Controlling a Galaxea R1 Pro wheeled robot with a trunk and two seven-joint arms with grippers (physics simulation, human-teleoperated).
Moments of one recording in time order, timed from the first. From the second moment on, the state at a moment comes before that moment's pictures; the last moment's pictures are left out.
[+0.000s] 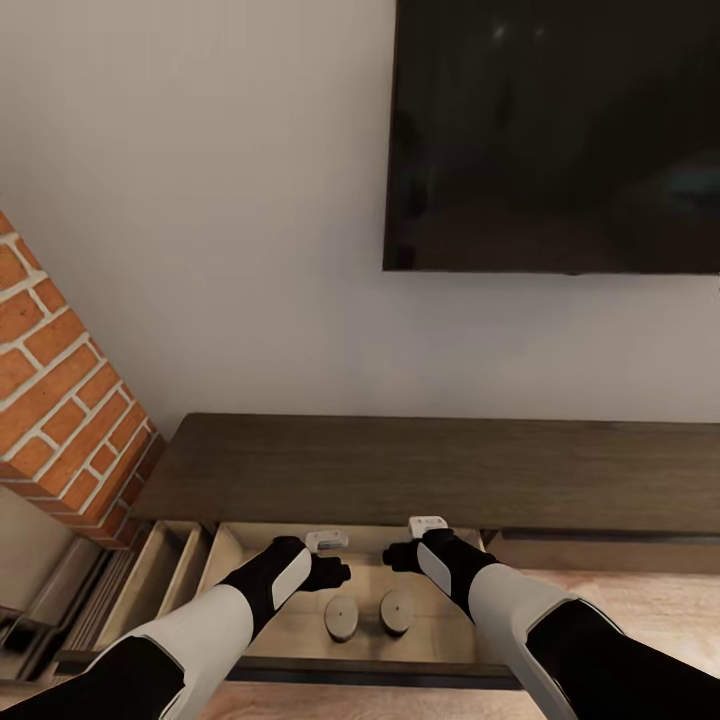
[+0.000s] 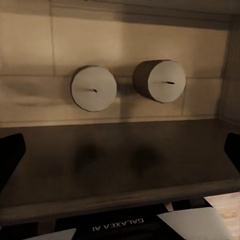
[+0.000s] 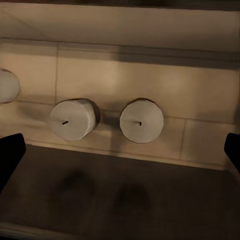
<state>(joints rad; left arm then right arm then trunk) -0.82 -0.17 -0.44 -0.25 0.60 0.50 0.12 -0.91 0.17 0.45 -0.08 -0.48 0.34 -0.06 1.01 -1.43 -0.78</state>
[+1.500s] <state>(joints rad) -0.81 -0.13 -0.44 -0.22 0.60 0.32 0.12 -0.83 0.17 0.45 -0.08 -0.48 0.31 -0.06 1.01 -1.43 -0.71</state>
